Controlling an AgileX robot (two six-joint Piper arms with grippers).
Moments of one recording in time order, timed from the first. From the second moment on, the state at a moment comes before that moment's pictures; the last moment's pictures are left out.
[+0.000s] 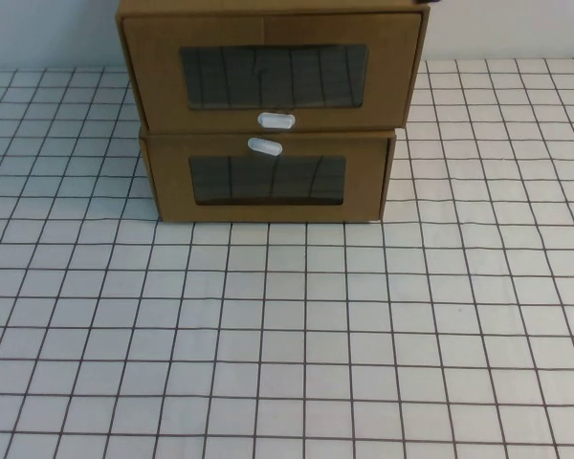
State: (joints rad) right arm 0.32 1.68 -1.81 0.68 0.77 -0.89; left arm 0.15 1.65 -2.03 -0.91 1.25 0.55
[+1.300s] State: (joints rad) right arm -0.19 0.93 -0.64 1.52 0.46 -1.42; left arm 0.03 0.69 -0.87 -1.01 0.95 0.75
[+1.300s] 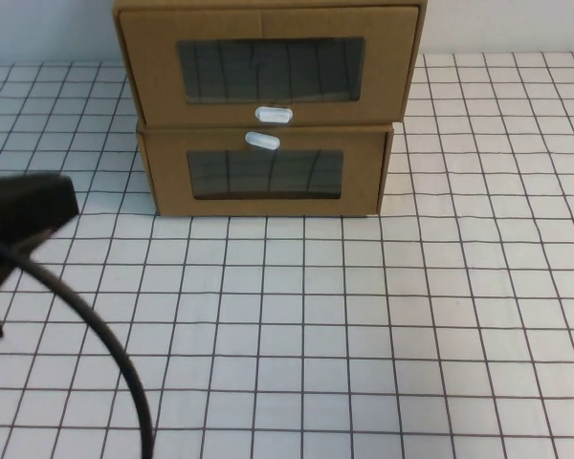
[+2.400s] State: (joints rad) right arm -0.08 0.85 -0.64 1.53 0.71 -1.42; left arm 0.00 0.35 -0.68 -0.99 0.93 0.70
